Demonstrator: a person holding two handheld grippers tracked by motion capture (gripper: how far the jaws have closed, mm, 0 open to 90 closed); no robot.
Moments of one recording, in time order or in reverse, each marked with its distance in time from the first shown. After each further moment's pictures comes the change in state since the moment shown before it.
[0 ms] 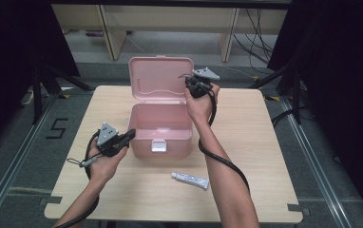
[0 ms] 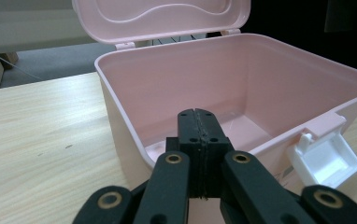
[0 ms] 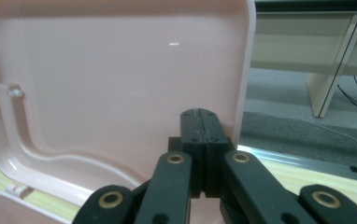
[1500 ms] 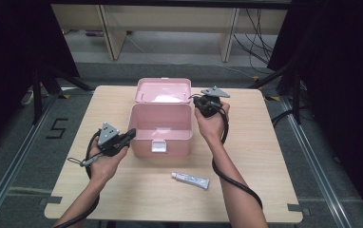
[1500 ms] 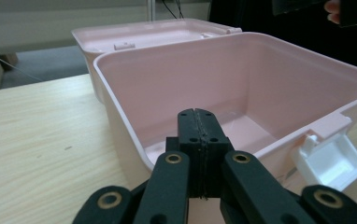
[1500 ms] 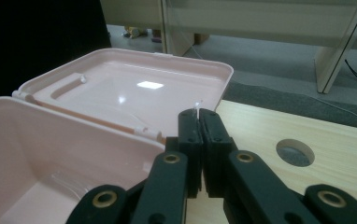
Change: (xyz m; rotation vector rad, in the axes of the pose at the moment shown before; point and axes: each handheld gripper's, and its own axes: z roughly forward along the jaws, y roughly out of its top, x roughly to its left) left arm 0.001 0.000 0.003 -0.002 0.002 0.004; right arm -0.017 -0.046 -0.042 0.096 0.029 -0.024
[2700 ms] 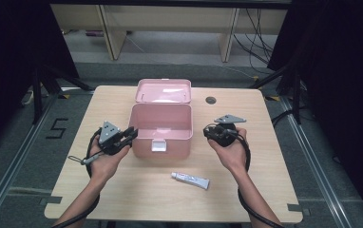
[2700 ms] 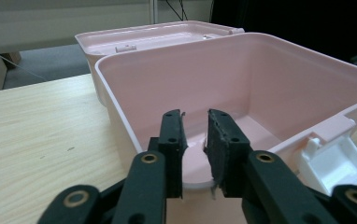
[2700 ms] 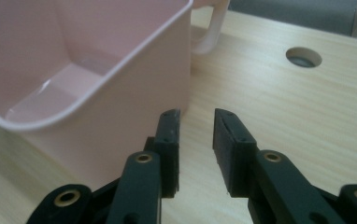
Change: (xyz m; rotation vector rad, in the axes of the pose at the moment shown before) left arm -0.001 0.004 0.002 0.013 0.008 0.004; right arm -0.018 -0.062 -0.070 0.220 0.107 -0.075
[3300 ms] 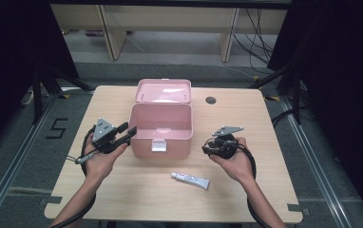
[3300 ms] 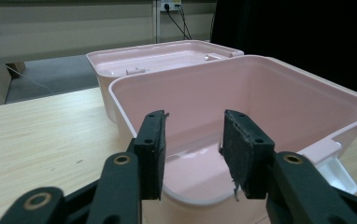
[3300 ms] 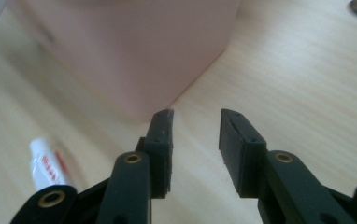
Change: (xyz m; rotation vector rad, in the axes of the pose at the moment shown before) left arm 0.006 0.014 -0.014 -0.050 0.002 -0.005; right arm 0.007 -0.028 -0.008 0.170 0.126 -0.108
